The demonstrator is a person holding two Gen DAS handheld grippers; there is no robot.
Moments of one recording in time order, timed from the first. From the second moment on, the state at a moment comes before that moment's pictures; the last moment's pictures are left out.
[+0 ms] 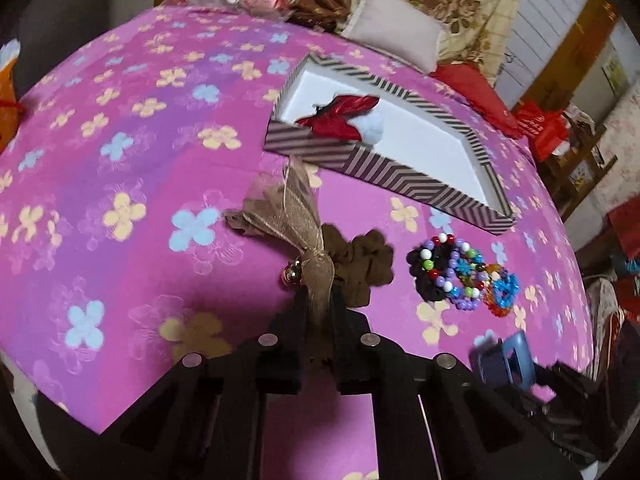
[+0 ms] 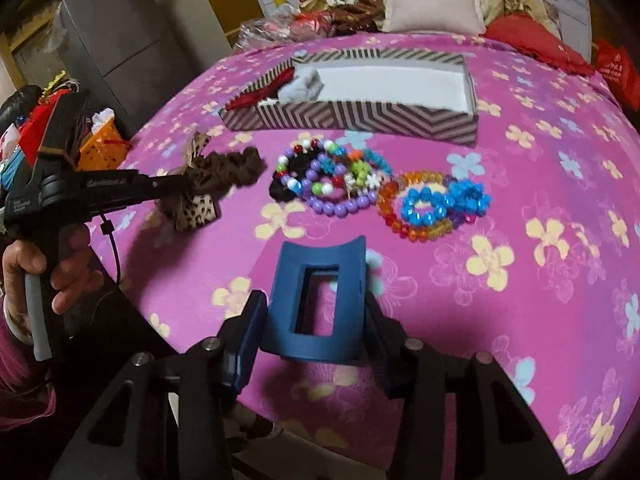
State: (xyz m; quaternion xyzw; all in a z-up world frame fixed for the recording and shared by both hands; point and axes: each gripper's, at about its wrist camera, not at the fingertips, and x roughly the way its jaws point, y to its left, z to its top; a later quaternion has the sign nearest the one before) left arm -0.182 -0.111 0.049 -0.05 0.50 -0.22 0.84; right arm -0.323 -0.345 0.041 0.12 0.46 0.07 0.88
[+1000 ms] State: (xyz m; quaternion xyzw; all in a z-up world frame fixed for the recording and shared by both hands) left arm -0.076 -0.160 0.135 -0.02 0.40 -0.24 0.88; right arm -0.178 -0.354 0.115 0.11 0.39 0.09 0.91
